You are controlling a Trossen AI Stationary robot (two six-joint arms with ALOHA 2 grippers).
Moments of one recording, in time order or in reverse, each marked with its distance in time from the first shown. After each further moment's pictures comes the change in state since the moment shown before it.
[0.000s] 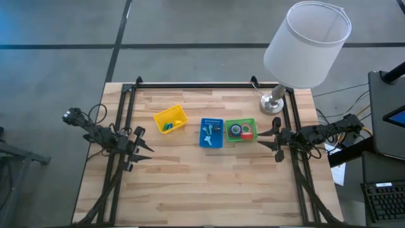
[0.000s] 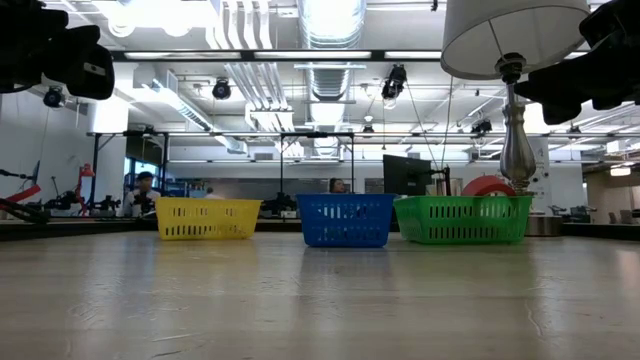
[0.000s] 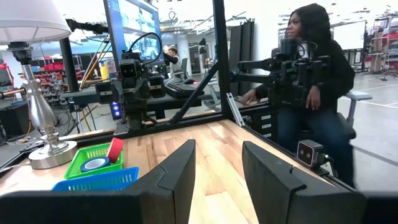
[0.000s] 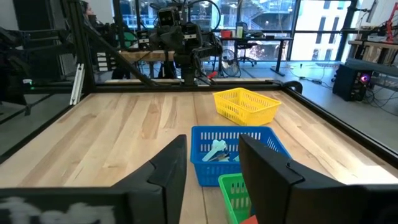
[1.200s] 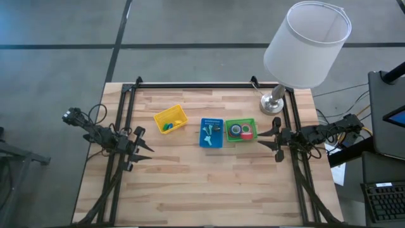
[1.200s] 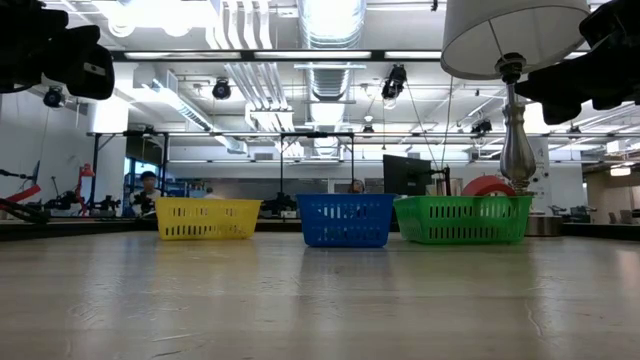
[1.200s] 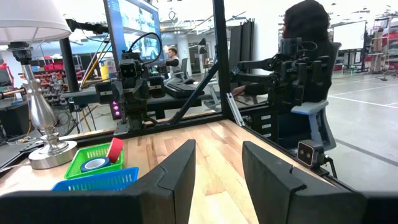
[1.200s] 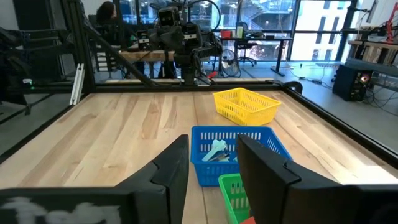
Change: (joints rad) left arm 0.000 0.000 0.000 0.000 0.000 0.000; right arm 0.000 0.000 0.000 0.000 0.000 0.001
